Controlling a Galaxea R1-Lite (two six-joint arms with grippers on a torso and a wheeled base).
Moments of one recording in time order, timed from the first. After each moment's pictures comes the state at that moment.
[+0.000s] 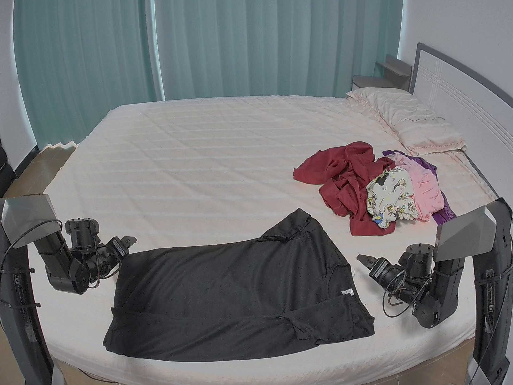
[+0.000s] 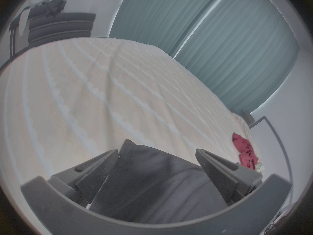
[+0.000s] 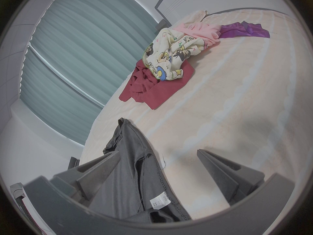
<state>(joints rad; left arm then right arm) 0.14 2.31 -0.71 -1.04 -0.11 -0.62 0.20 2.47 -0.47 -1.55 0.00 0.82</state>
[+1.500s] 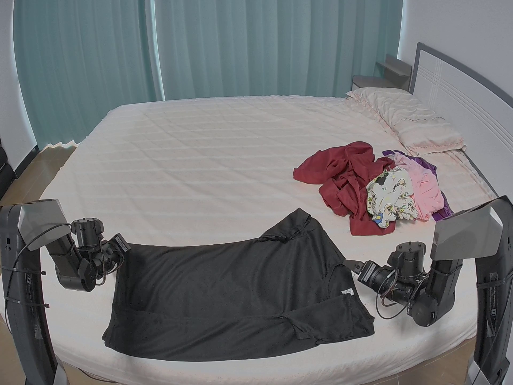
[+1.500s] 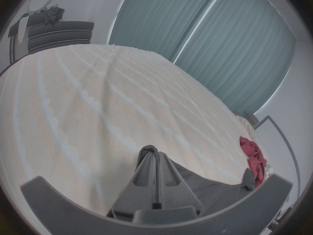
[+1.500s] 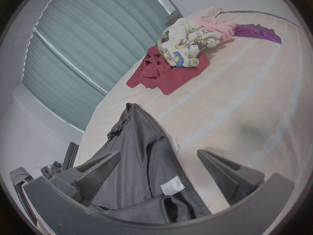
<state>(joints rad) 0.15 2.44 -0.84 -1.10 -0.07 -0.59 0.28 2.42 -0.49 -1.43 0.01 0.75</state>
